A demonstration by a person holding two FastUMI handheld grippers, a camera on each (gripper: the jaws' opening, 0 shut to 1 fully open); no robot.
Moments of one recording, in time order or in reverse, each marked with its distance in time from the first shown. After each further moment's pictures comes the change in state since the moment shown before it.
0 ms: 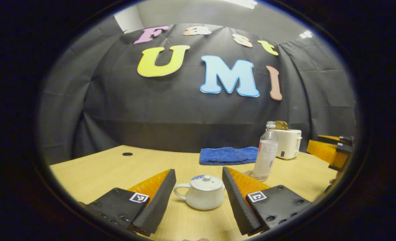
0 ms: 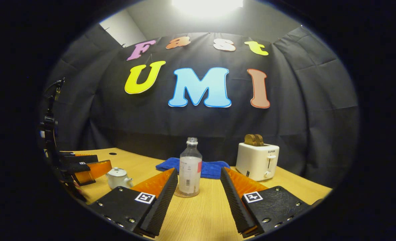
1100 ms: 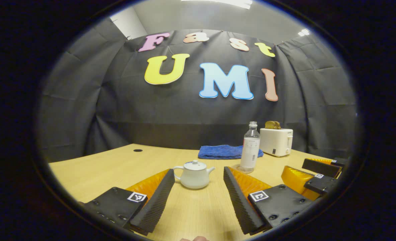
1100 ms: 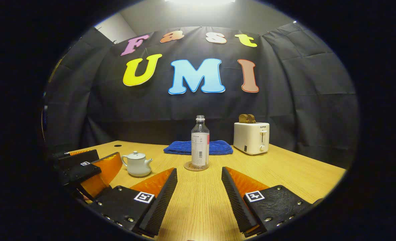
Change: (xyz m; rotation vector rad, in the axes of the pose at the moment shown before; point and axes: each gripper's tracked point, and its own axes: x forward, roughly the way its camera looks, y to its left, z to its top) left arm -0.090 -0.058 0.000 0.034 -0.027 0.033; right arm -0.067 0.043 -0.025 0.008 0.051 -0.076
